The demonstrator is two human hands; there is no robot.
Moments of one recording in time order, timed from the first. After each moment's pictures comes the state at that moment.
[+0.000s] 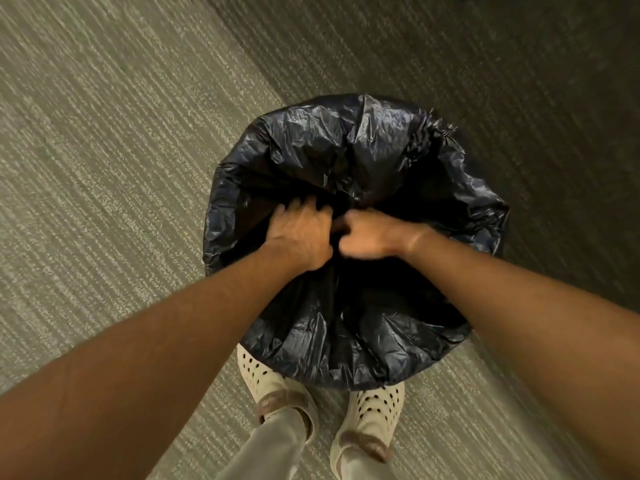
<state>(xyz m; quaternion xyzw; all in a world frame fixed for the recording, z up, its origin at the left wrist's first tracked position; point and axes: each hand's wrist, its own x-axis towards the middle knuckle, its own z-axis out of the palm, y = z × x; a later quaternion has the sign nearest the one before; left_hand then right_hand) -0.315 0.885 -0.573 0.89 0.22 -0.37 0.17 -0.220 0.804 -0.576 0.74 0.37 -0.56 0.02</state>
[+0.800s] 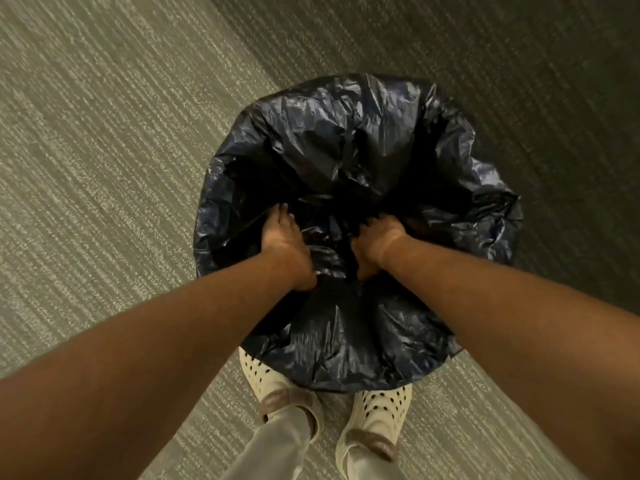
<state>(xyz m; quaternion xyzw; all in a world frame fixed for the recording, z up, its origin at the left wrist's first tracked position) -0.336 0.876 -0.588 0.81 0.06 -0.58 -0.08 -0.239 0.787 -0.623 0.62 0.53 -0.45 0.37</state>
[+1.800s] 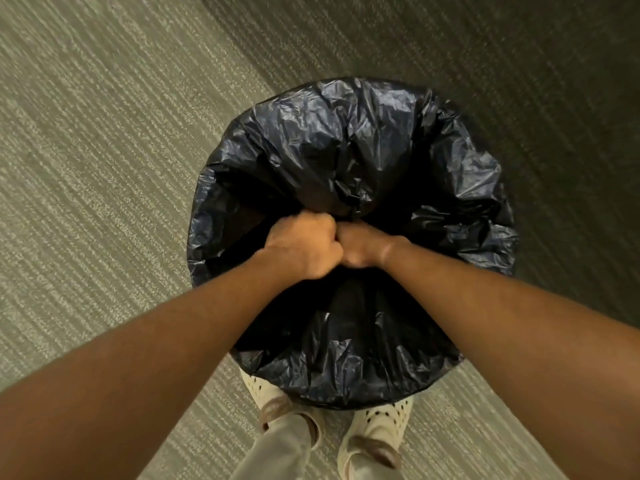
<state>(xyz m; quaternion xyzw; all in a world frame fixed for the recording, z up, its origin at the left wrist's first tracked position) -0.314 0.875 -0.562 0.85 0.28 -0.37 0.26 -0.242 0.798 -0.617 0.74 0.37 -0.56 0.05</state>
